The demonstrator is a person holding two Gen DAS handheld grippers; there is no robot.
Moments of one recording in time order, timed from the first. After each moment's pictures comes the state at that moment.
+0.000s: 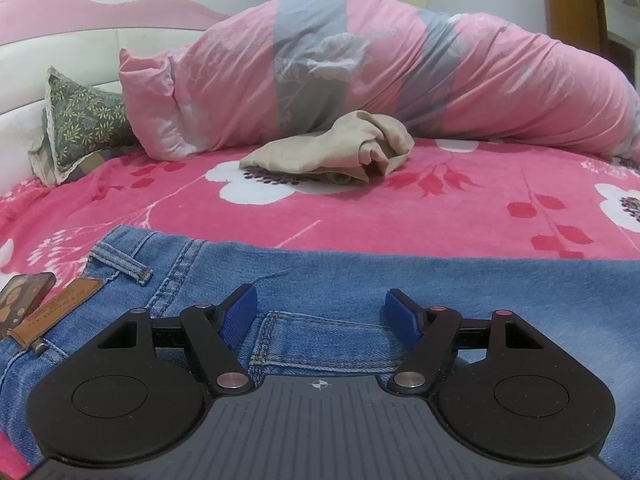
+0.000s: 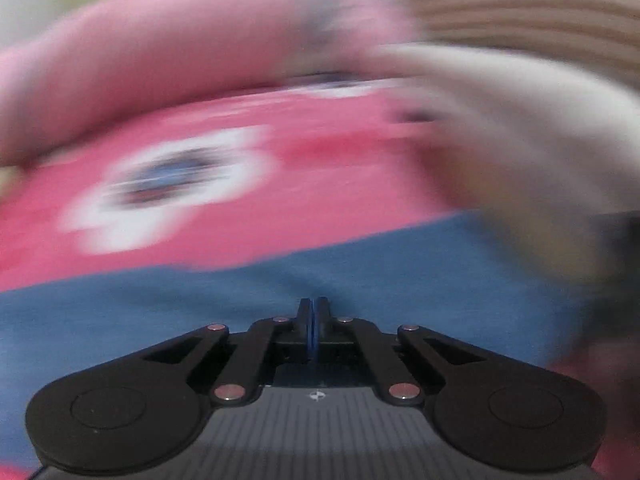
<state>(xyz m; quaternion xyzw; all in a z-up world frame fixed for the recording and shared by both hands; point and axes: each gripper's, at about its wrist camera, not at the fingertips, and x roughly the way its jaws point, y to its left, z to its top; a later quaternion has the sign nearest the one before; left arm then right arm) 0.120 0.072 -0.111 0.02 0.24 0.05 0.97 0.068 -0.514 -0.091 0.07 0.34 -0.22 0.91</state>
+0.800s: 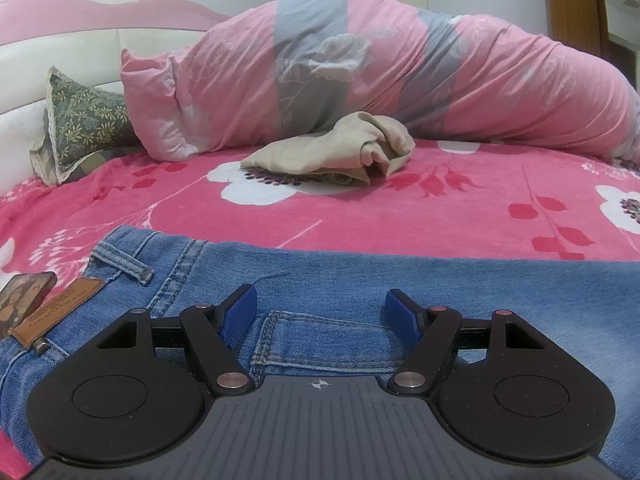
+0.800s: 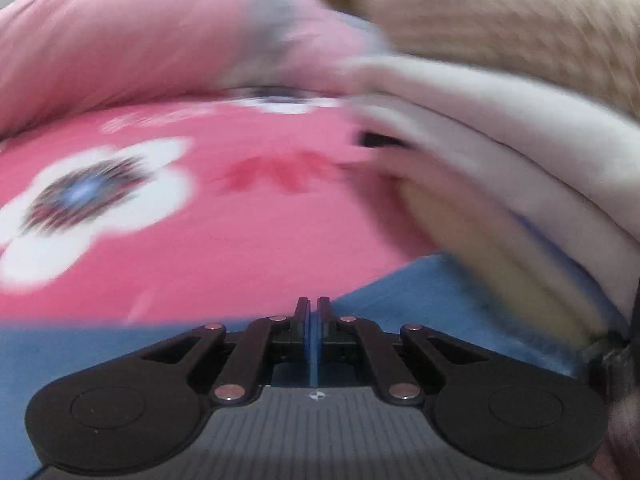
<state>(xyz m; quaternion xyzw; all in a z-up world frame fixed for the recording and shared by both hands) 0.120 0.074 -0.111 0.01 0.24 0.04 0.97 0.104 -0.506 -0.100 0.06 0.32 -0.30 0.90</state>
